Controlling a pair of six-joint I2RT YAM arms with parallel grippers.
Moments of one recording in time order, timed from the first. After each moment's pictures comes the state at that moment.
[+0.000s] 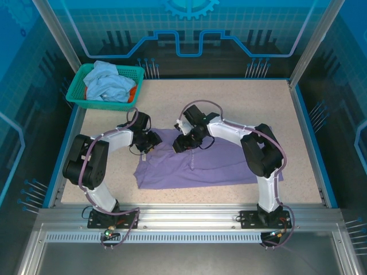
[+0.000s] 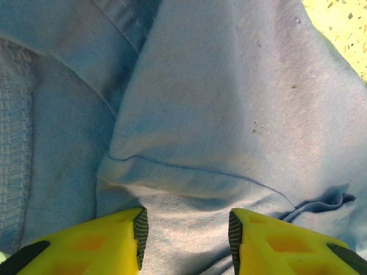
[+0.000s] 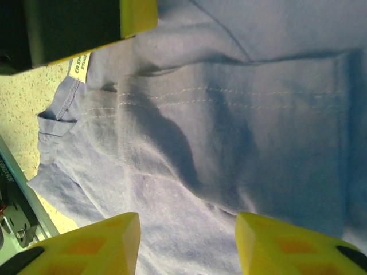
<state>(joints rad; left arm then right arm) -0.23 1.72 0.93 -0.38 0.25 -0.88 0.64 2.00 1.44 -0.64 -0.52 0.23</state>
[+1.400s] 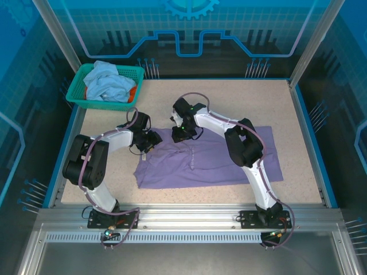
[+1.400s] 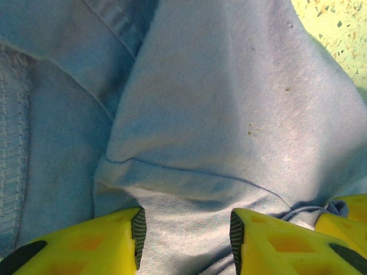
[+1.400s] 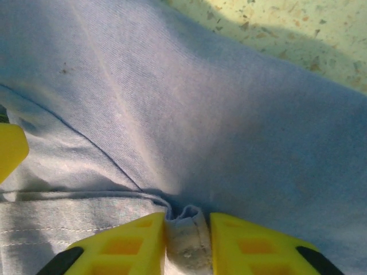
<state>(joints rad) -0.23 1.71 0.92 -0.35 0.25 -0.88 0.65 2.30 1.85 -0.85 -0.28 0.25</state>
